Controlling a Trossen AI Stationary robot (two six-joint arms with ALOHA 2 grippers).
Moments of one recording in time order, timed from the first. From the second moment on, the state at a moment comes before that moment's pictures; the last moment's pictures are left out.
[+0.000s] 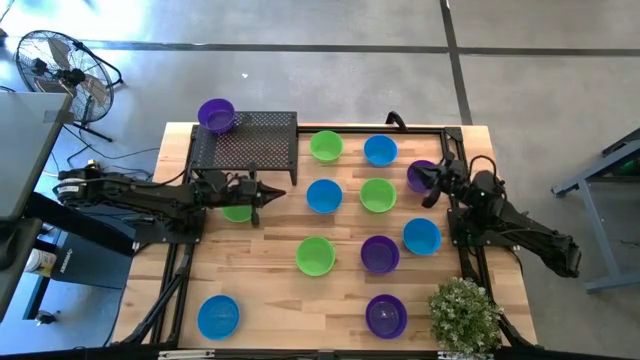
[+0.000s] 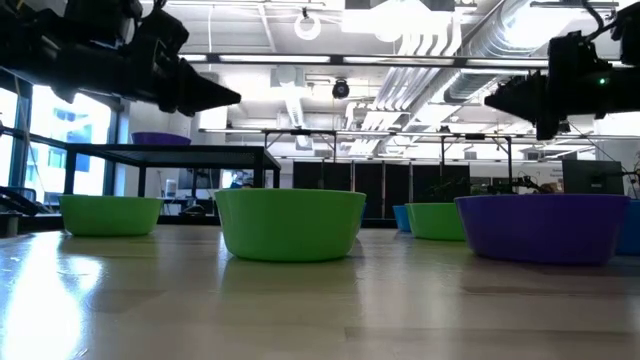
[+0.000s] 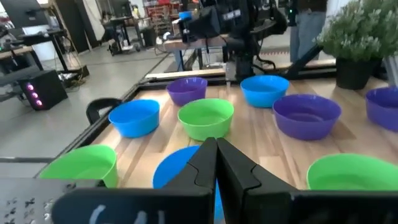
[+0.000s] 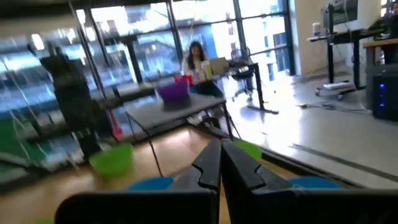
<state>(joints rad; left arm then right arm) 0.13 0.98 0.23 0.70 -0.01 0.15 -0.57 0.01 0.01 0.13 -0.05 0.25</state>
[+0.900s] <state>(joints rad) 0.13 1.11 0.27 0.89 -0.01 0.23 -0.66 1.01 0.45 -0.08 0.26 0.61</state>
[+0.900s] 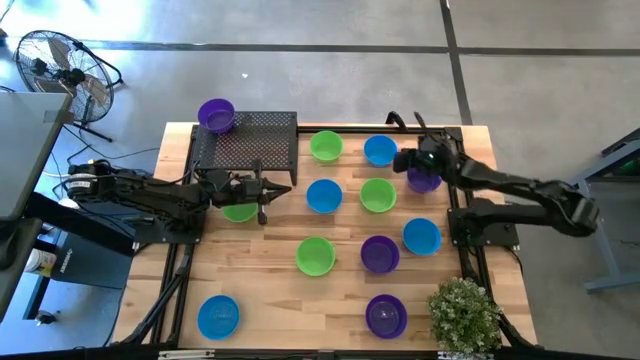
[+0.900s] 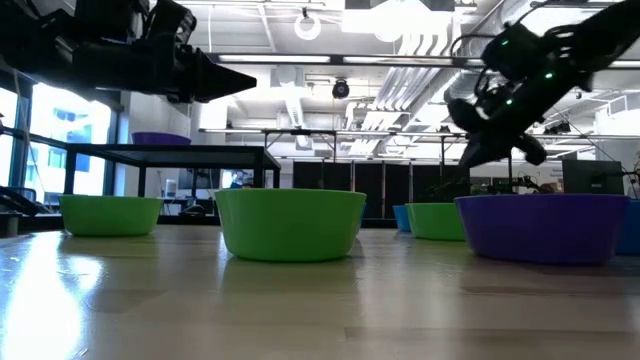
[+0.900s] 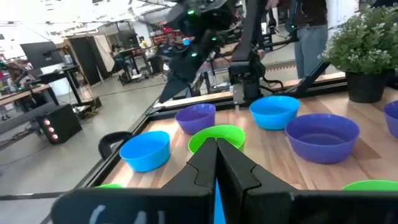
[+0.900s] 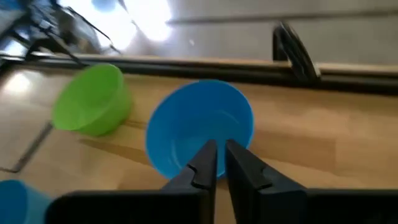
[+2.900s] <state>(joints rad) 0.13 1.11 0.31 0.76 -0.15 0.23 -0.61 1.31 0.72 -0.08 0.22 0.44</state>
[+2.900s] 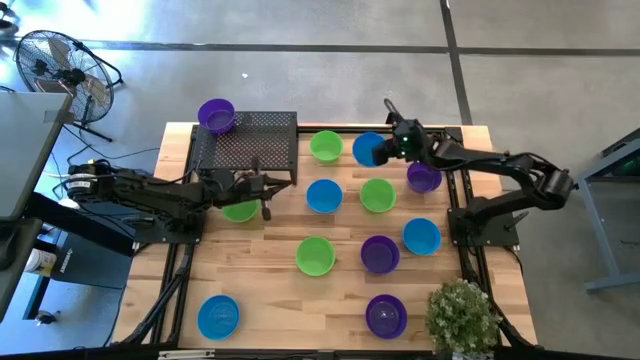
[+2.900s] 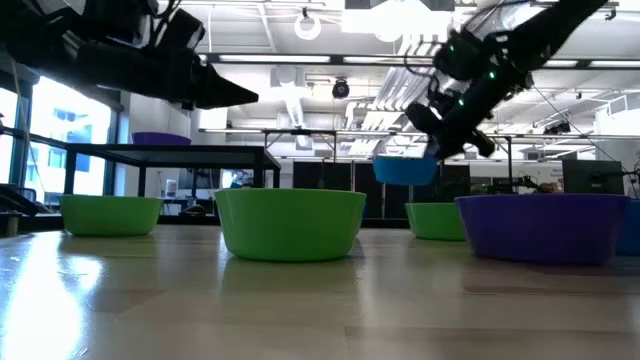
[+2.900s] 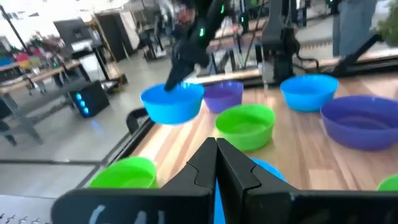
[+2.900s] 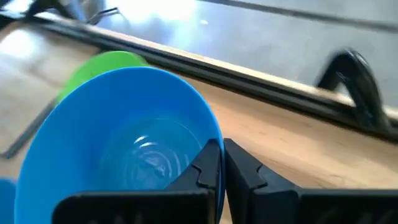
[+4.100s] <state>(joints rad) 0.02 1.48 1.00 -0.13 -0.25 0.51 -0.27 1.58 1.05 -0.12 0.15 0.28</state>
